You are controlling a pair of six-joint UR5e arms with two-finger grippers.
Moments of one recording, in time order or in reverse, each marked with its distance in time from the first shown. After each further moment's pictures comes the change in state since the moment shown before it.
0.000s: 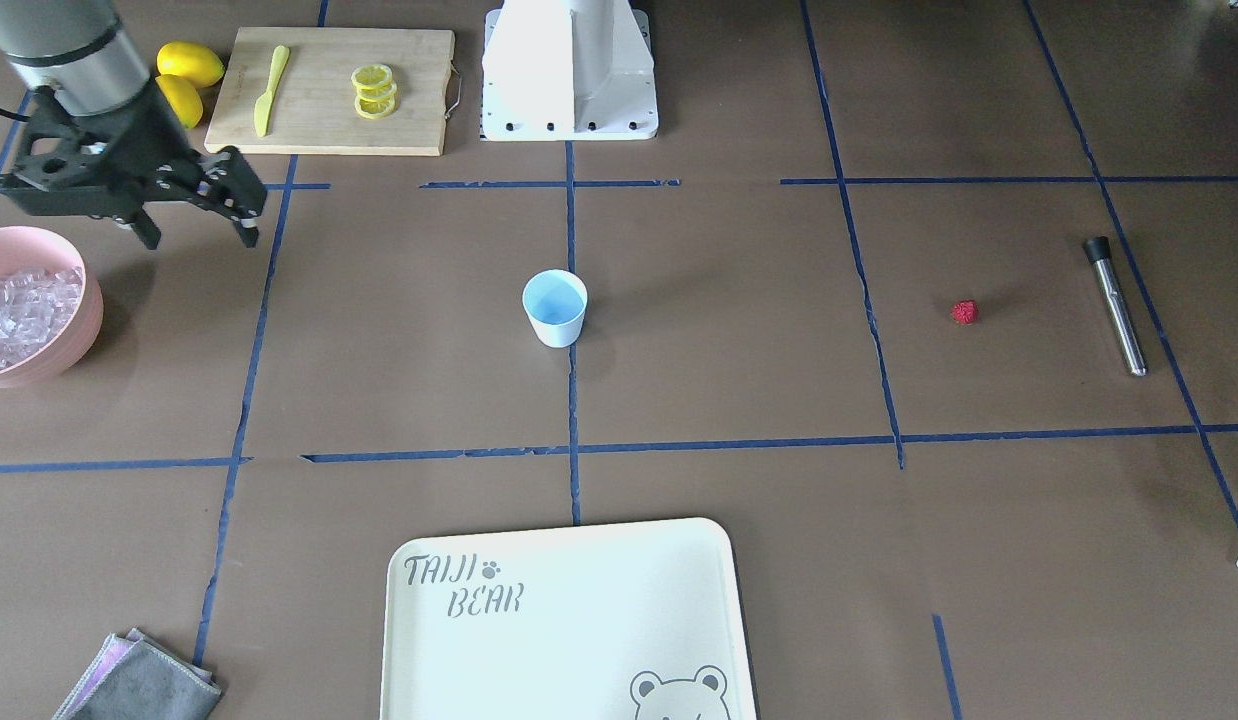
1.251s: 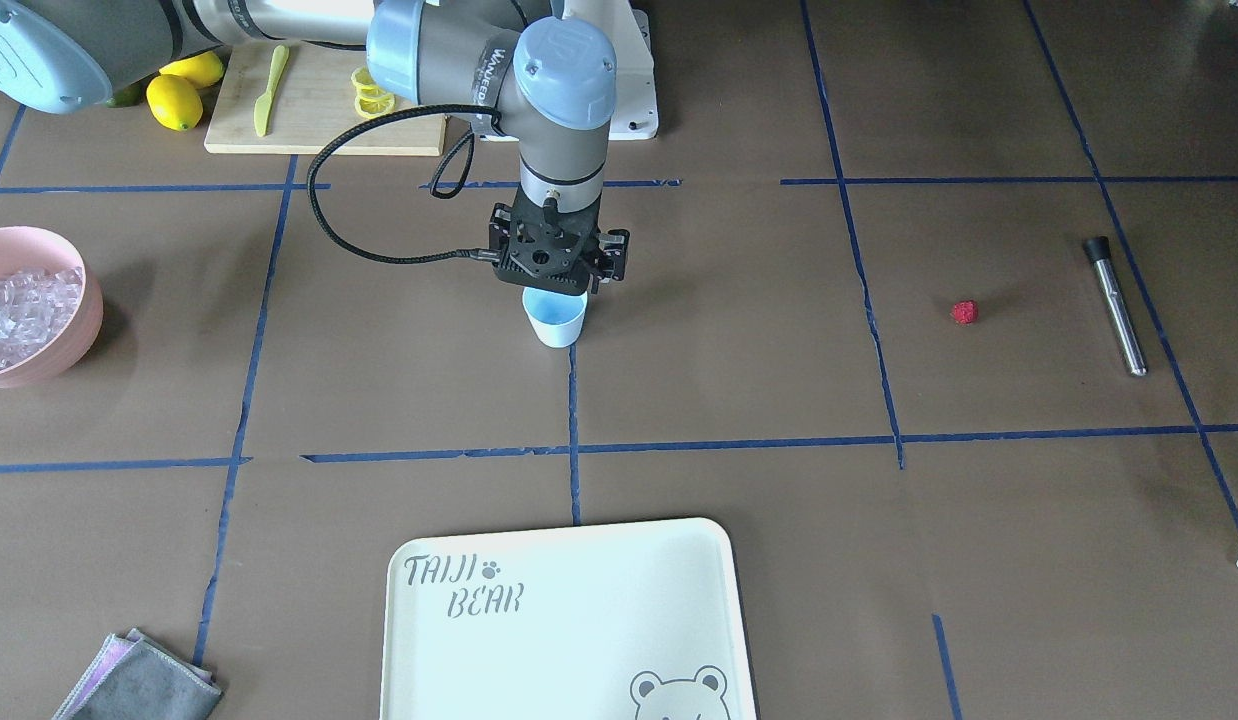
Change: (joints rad) left arm -0.001 0.010 0.022 0.001 0.000 0.045; right arm -0.400 0.768 -0.631 -0.146 -0.161 0.528
